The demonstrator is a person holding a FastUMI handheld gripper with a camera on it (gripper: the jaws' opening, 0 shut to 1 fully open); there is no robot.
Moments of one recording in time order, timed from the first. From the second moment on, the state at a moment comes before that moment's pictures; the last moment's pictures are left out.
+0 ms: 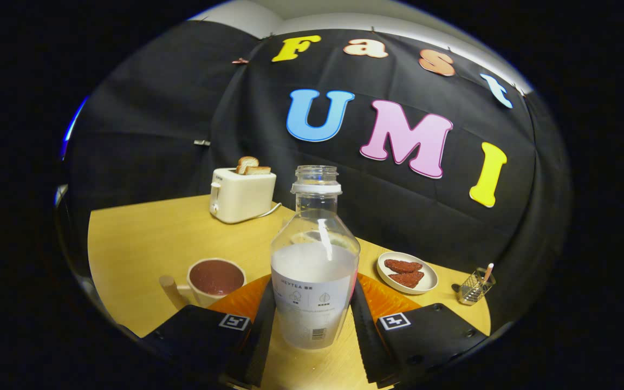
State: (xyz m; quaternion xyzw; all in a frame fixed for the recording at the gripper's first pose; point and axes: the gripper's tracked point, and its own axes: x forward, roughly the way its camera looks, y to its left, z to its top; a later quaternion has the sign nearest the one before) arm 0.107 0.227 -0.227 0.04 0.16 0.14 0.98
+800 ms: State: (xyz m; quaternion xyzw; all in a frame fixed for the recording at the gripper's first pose) arm 0.222 0.231 -0.308 0.10 0.14 0.08 0.98
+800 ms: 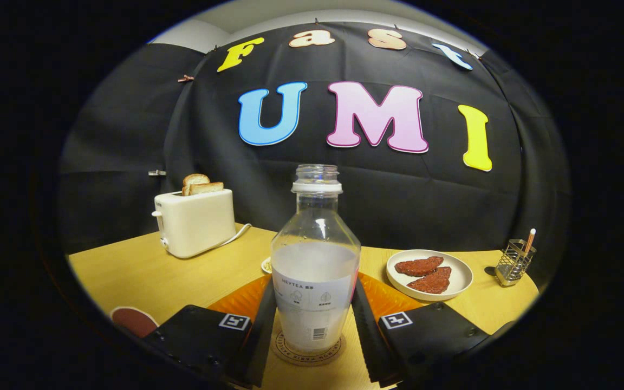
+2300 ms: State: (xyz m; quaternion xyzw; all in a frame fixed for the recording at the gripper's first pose) arm 0.188 0.217 -0.310 0.11 0.17 0.09 0.97
